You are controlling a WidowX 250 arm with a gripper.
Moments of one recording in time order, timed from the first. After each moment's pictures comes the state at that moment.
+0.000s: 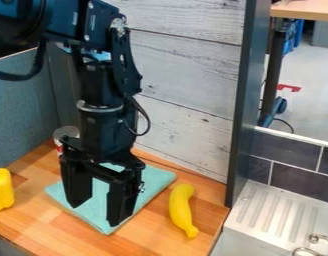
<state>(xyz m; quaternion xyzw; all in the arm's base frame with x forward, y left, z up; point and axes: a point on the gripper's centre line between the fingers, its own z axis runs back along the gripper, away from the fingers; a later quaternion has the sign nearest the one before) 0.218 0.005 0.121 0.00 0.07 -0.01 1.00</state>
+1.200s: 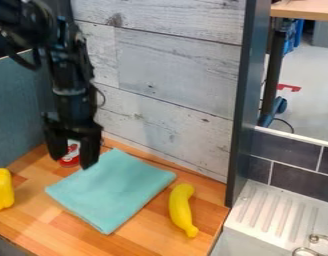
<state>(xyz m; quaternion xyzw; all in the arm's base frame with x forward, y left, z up) 0.306 0.140 0.079 0.01 0.04 0.05 1.00</state>
